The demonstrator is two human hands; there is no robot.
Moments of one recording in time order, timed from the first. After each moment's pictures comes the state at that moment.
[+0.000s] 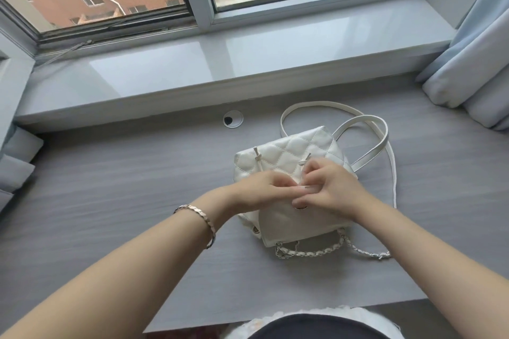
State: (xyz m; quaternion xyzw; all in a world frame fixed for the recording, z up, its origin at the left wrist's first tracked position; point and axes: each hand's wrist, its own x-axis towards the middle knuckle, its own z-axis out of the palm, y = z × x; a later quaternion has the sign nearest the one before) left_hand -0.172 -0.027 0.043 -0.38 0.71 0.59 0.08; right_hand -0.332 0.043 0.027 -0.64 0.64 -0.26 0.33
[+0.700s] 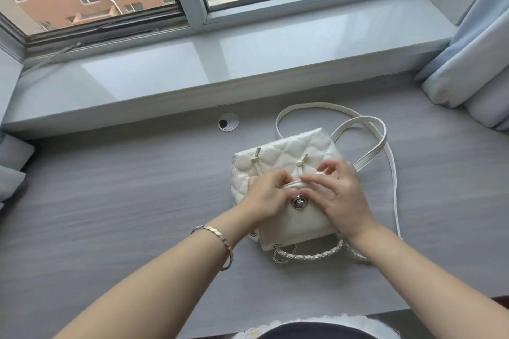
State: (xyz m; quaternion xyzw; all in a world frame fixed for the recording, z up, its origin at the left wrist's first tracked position) left_hand -0.200 -0.018 0.018 -0.50 0.71 0.49 -0.04; right_hand -0.339 0.055 -0.012 -0.59 0.68 -0.41 0.14
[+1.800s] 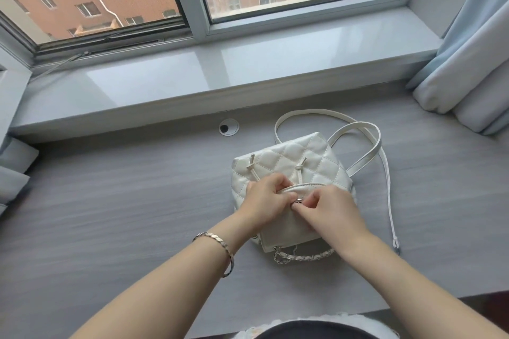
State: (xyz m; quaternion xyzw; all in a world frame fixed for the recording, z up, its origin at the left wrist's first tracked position) left_hand -0.192 -0.006 0.007 -0.51 0.70 0.49 -0.09; right_hand -0.302 0.070 0.039 -0.46 0.80 -0.23 0.30
